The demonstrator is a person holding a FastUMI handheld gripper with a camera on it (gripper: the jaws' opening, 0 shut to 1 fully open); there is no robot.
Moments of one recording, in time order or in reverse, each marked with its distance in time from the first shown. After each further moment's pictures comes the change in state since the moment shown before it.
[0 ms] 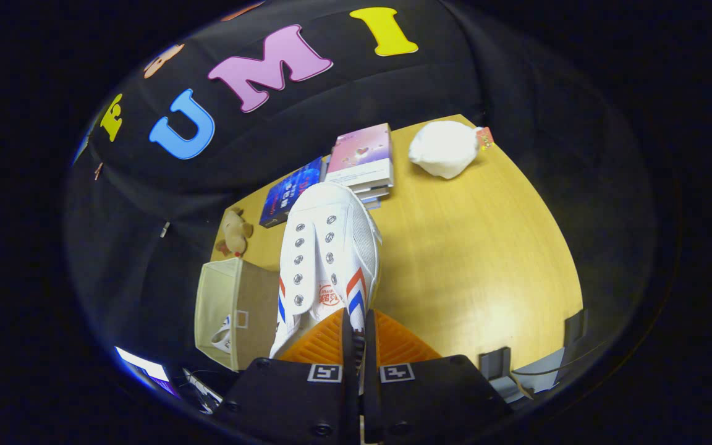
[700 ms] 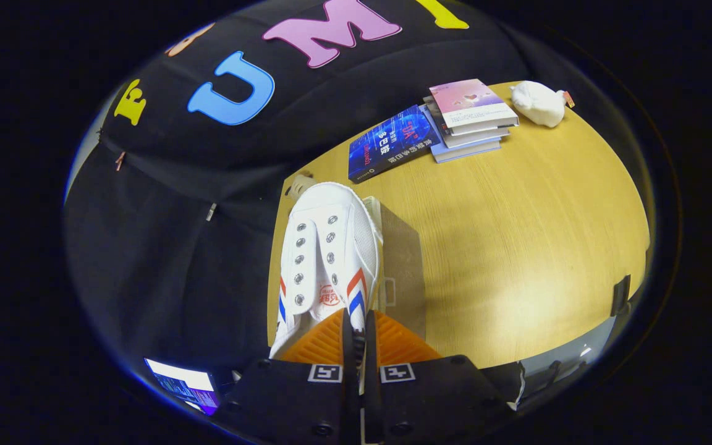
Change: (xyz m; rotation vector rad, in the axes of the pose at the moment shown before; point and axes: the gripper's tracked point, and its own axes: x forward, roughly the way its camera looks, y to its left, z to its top) arm 0.072 0.206 -0.106 0.060 0.116 0.126
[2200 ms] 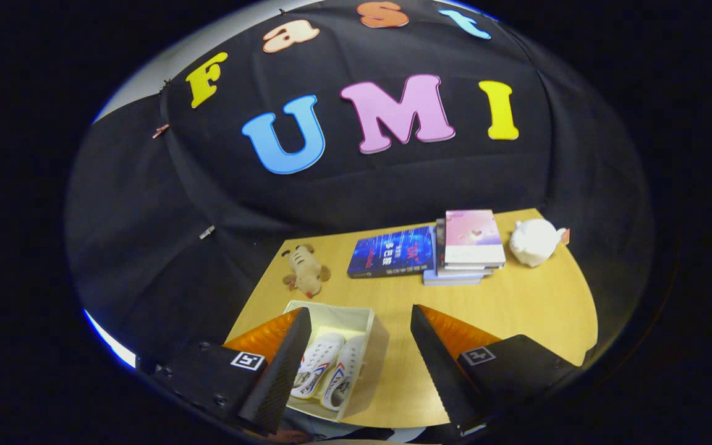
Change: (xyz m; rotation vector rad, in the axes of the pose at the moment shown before) arm -0.102 0.024 0.137 -0.404 -0.499 -0.074
